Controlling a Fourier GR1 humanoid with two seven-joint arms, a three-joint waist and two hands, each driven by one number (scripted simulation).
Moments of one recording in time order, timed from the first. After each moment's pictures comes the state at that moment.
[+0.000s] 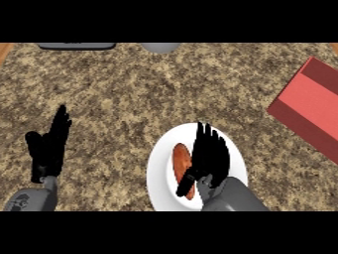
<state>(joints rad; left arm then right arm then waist) -0.11 0.25 -0.06 -1.29 0.13 0.28 0.01 -0.37 -0.02 0.62 -1.45 0.75 0.07 1.23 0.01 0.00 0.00</state>
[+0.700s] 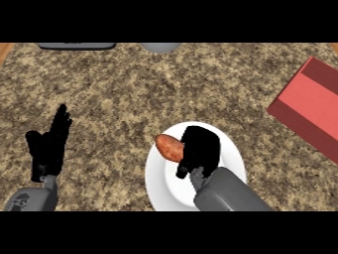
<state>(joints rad) -0.11 0.23 -0.04 -1.29 0.10 0.26 0.02 -0.47 -0.01 0.66 -1.31 0.80 0.00 1.15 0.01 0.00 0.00</state>
